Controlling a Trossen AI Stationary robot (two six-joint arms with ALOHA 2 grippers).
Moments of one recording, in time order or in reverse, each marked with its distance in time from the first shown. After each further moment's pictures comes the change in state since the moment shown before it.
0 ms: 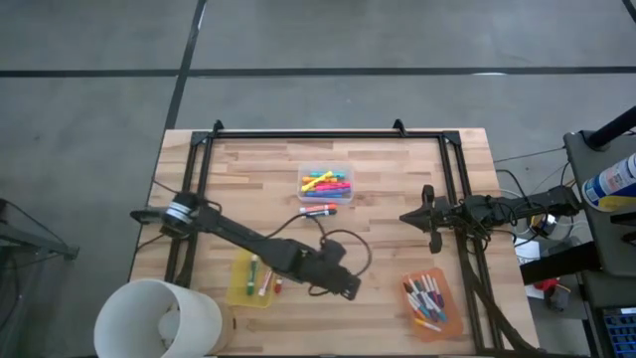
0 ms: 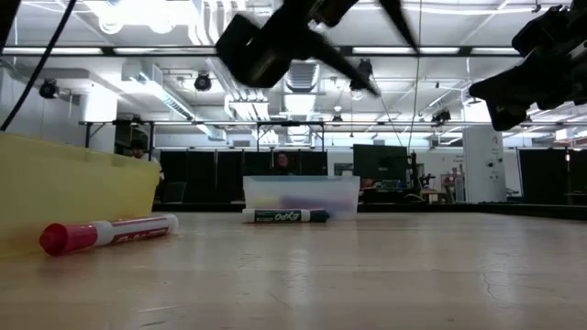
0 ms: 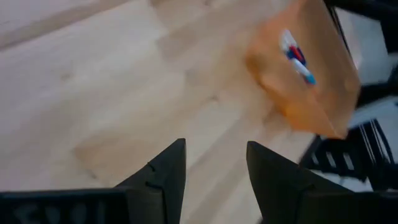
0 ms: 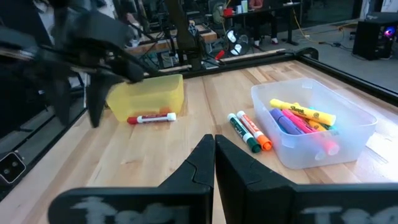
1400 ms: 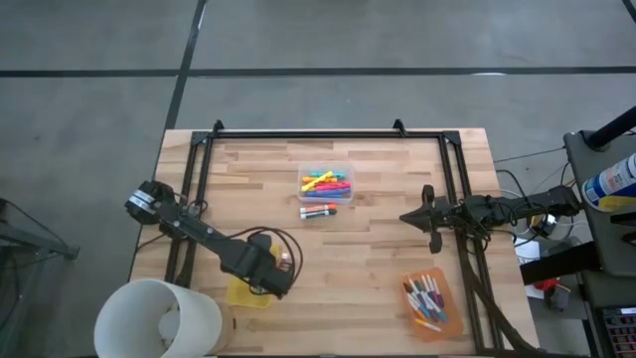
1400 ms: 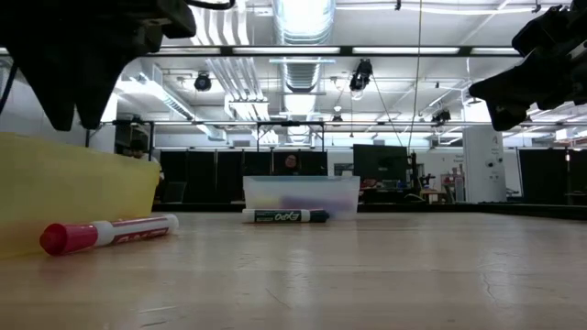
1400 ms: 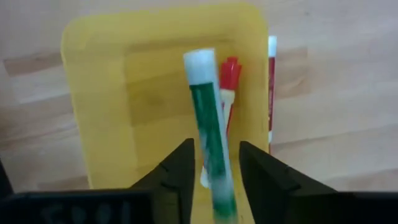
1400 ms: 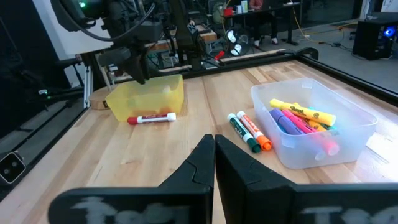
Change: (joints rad) left arm -0.124 -0.269 -0.262 -0.743 0.140 -0.542; right arm 0.000 0.000 0.000 0.000 0.000 0.000
